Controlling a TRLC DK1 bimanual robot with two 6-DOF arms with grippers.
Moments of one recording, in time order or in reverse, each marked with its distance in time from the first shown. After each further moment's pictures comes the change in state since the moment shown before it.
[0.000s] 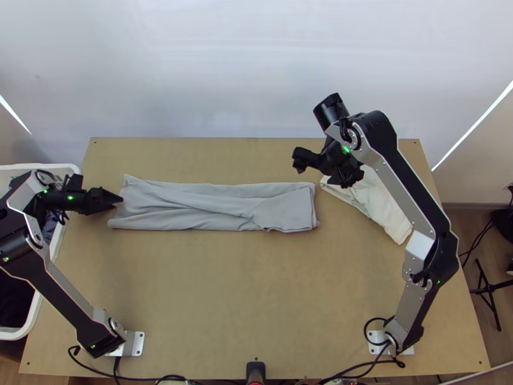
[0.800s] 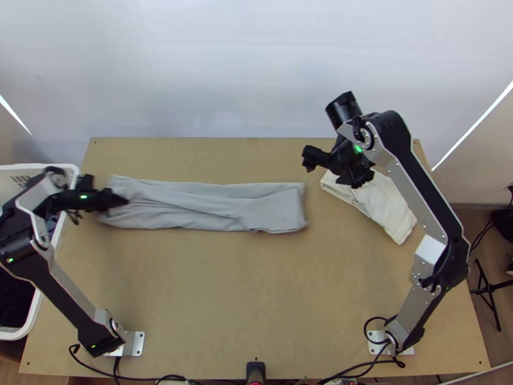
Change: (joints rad) left arm -0.042 -0.063 -0.101 0.208 -0.039 -0.217; right arm -0.042 -0.056 -0.043 -0.002 0.000 -0.005
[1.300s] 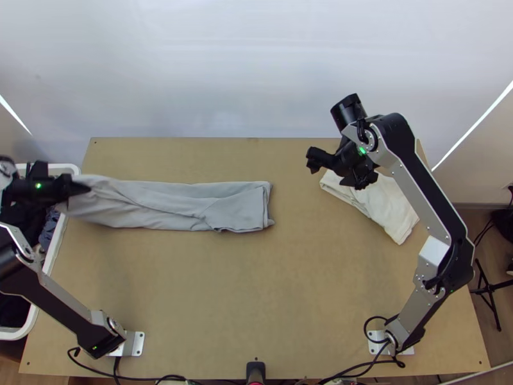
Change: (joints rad) left arm 0.116 -0.114 0.238 -0.287 -0.034 0.007; right arm -0.023 -0.023 -0.055 0.024 0.000 -0.008
